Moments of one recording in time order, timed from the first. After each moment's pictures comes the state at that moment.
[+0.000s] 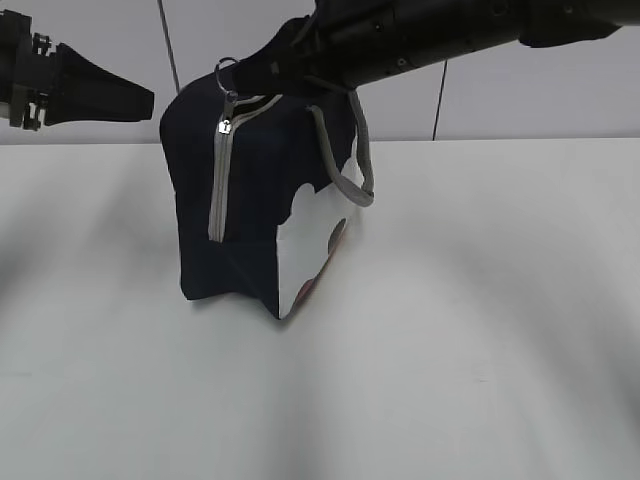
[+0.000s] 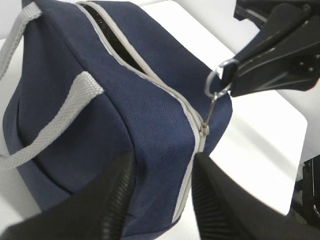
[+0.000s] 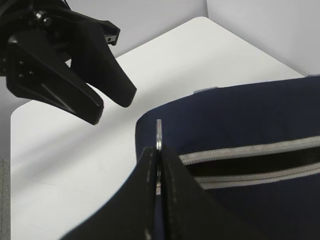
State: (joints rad) left arm 0.05 1.61 -1.16 -1.25 1.10 1.33; right arm 0.37 1.84 -1.51 -1.88 -0.72 1.75
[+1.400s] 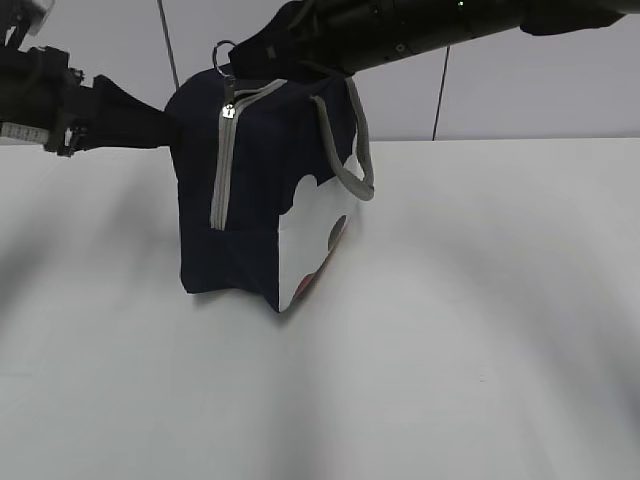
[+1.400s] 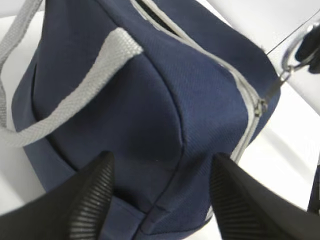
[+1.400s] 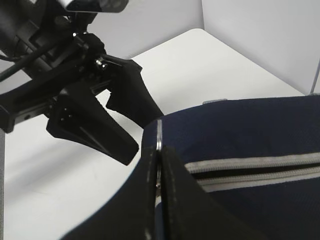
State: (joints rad) left arm 0.02 1.69 -1.16 -1.26 1.01 1.33; right arm 0.37 1.83 -1.53 -1.88 -0.70 1.75
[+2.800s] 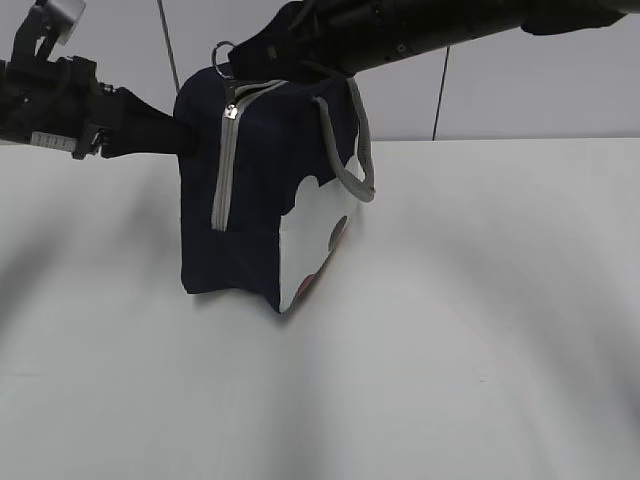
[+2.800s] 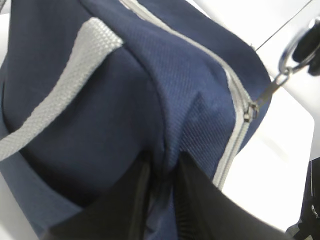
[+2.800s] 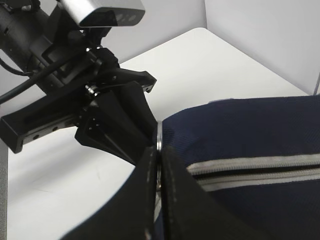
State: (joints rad) left arm -0.03 1.73 -1.16 -1.31 1.01 1.39; right arm 0.37 1.83 -1.53 -1.88 -0.71 1.75
